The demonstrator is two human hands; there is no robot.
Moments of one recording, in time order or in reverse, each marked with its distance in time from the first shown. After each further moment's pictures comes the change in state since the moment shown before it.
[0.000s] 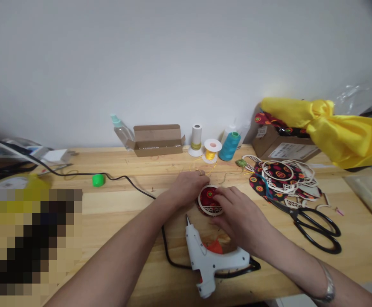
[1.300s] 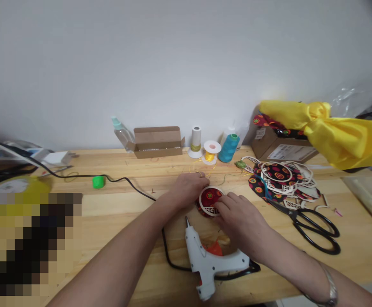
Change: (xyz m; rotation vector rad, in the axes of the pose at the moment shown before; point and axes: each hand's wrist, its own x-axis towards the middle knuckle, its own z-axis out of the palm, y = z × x) left_hand -0.001 0.002 -0.002 -0.017 -0.011 -0.011; right_hand -0.002 -0.003 0.005 -0.233 -0.055 -0.040
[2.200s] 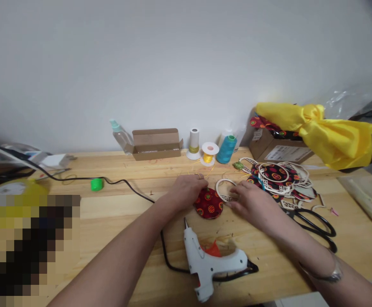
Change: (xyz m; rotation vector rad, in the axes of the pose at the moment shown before) left_hand 0.000 0.001 -0.001 -0.001 0.000 -0.008; right_hand -0.001 0.053 -0.006 0.212 0.030 0.255
